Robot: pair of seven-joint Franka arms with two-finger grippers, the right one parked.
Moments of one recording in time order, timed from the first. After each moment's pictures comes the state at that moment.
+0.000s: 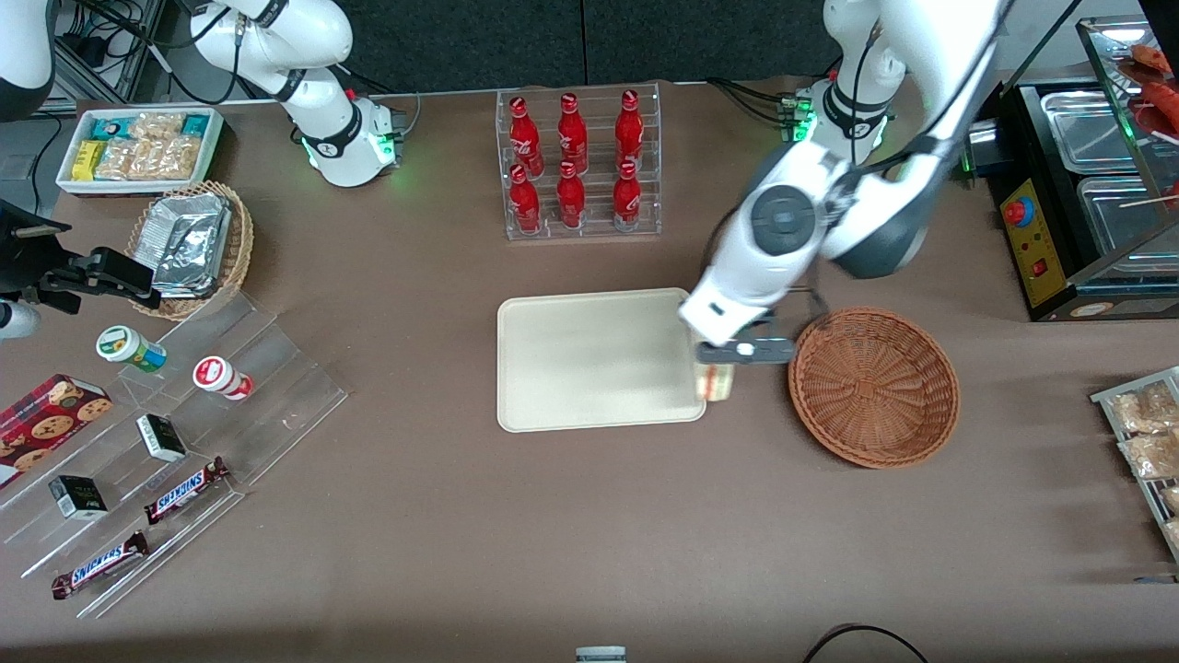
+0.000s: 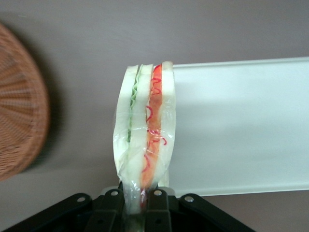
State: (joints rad) arm -0.16 0.37 -0.51 -1.76 0.13 2.02 -0.69
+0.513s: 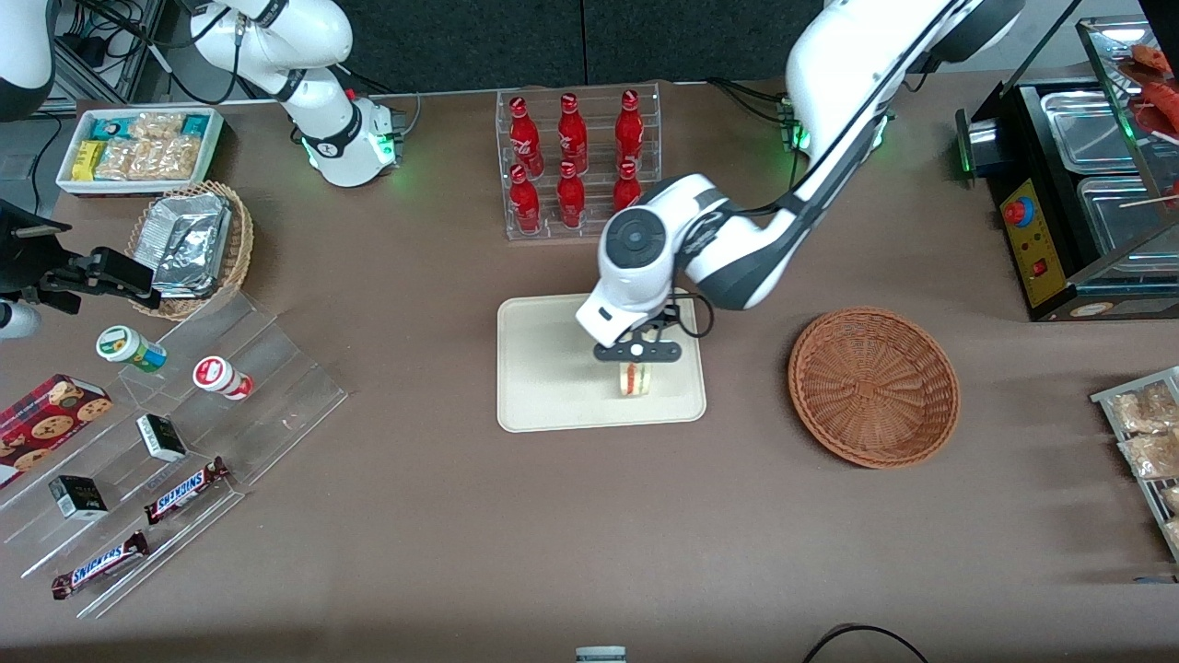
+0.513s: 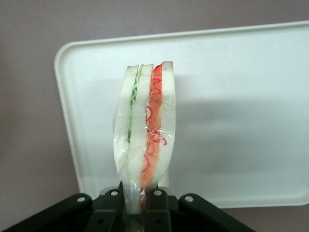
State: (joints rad) arm -0.34 0.63 -0.51 -1.59 0.29 2.03 -0.92
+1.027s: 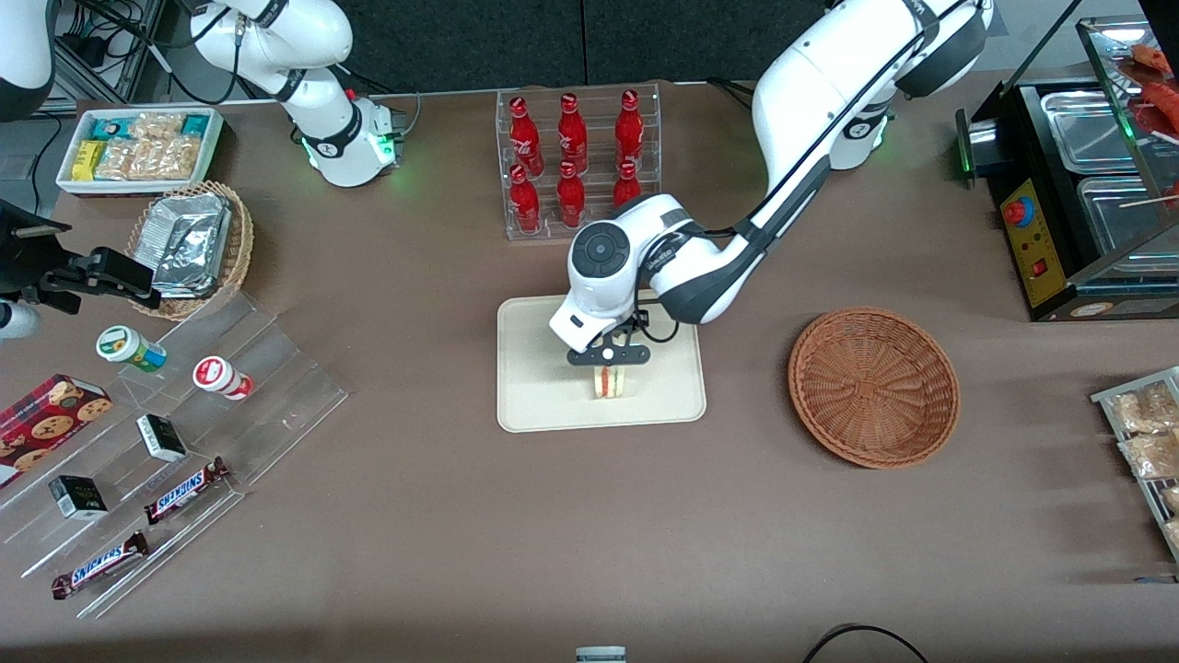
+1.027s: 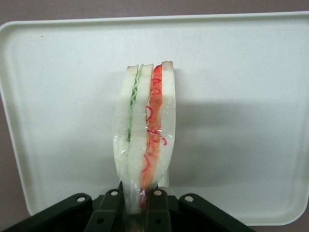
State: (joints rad) arm -0.40 0.74 -0.51 -1.53 0.32 2.10 -1.02
